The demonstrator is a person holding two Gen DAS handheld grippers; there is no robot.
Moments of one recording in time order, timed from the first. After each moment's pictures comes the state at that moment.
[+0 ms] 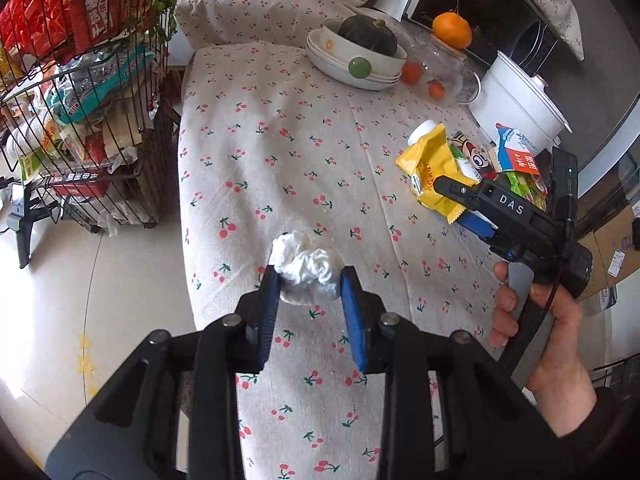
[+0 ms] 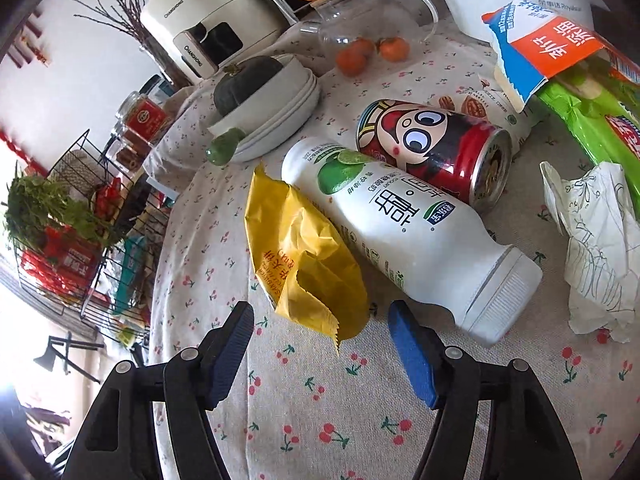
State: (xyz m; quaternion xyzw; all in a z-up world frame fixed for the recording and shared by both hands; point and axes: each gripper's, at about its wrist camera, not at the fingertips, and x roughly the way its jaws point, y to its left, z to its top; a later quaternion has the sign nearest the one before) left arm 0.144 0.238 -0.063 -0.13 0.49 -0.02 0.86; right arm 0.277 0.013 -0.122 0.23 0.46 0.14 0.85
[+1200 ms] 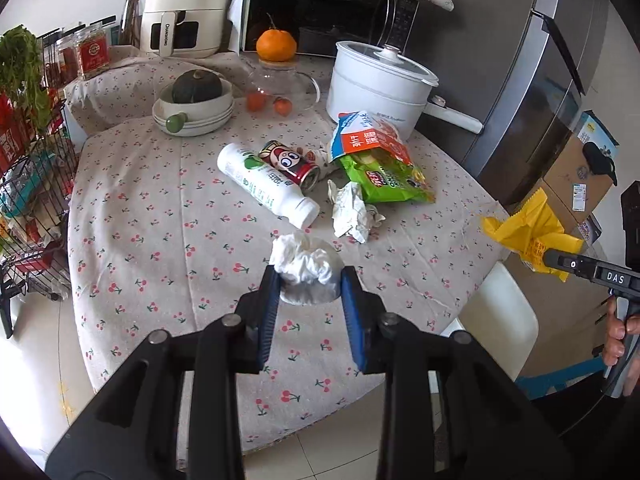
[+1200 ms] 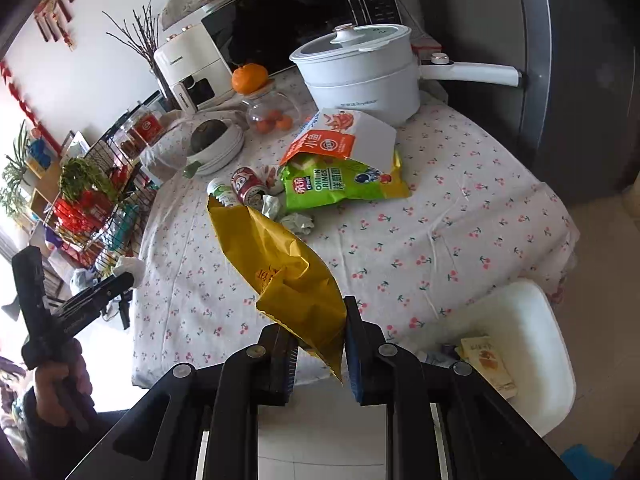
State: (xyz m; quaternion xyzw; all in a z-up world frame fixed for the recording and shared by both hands) left arm 0.091 0.052 0.008 -0.05 0.41 -0.14 0.90; right arm 0.075 -0.243 0.022 0.11 0.46 0.10 0.88
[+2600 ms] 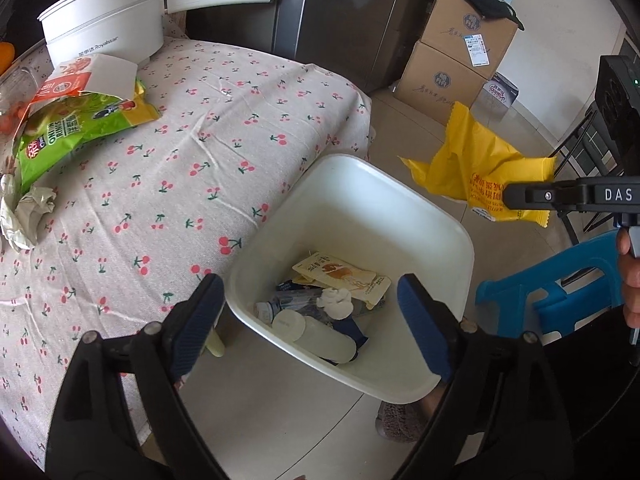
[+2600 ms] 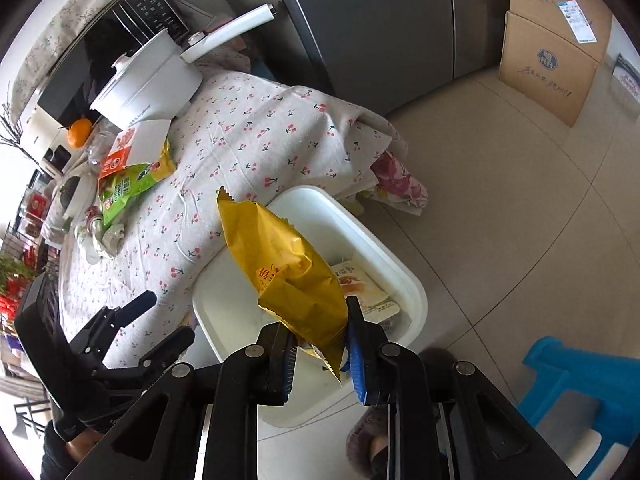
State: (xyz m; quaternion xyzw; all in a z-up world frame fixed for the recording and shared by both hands) left arm 0.071 -0.227 -0.080 0.09 0.47 -0.34 0.81; right arm -0.006 -0.442 -0.046 0.22 0.52 -0.09 0.82
